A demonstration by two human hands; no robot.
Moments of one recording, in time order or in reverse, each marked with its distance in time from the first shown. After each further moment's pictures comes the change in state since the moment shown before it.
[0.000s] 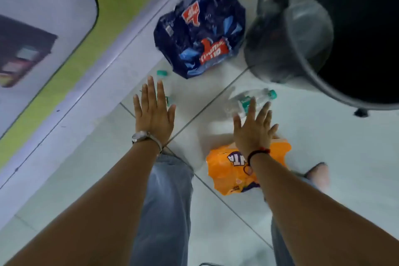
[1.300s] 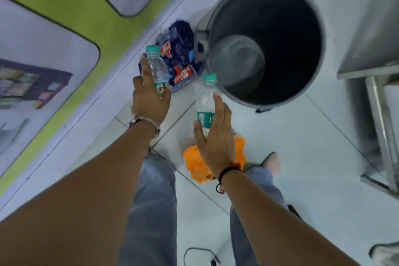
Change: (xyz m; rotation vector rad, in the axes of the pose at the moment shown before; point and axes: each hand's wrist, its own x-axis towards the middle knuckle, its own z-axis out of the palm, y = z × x) left_hand -0.018 0.108 -0.169 -0.511 0.180 -0.030; right_hand -0.123 -0.039 -0.151 0.511 0.258 -0.397
